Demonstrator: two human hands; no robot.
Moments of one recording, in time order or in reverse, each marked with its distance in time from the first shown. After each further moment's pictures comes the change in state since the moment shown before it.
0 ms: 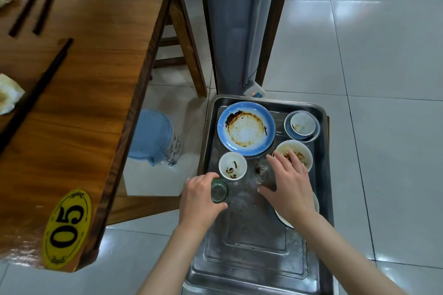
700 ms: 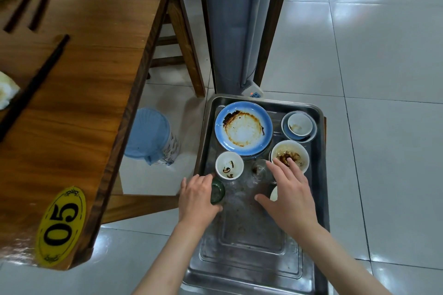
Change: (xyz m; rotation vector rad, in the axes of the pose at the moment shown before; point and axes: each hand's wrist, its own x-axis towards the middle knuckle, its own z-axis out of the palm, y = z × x) left_hand 0.010 -0.010 0.024 0.224 -0.085 0.010; right_hand -0.023 -0.003 -0.014 0.137 0.010 0.006
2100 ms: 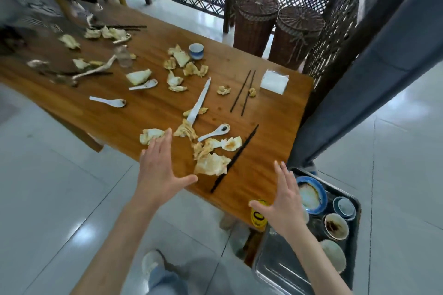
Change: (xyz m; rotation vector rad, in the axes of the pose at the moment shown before) left_hand -0.225 -0.239 -0.389 -0.311 0.476 -0.312; right_hand -0.088 -0.353 -0.156 0.127 -0.028 -0.247
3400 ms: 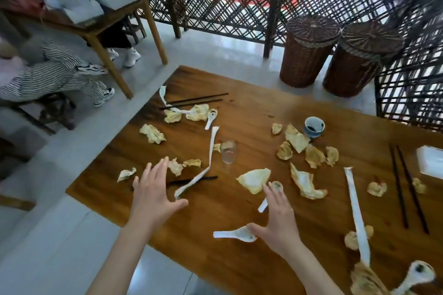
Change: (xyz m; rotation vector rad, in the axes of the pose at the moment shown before) left_hand 0.422 -0.374 -0.195 0.271 -0.040 -0.031; right_hand 0.331 -0.413 0.261 0.023 -0.122 0.048
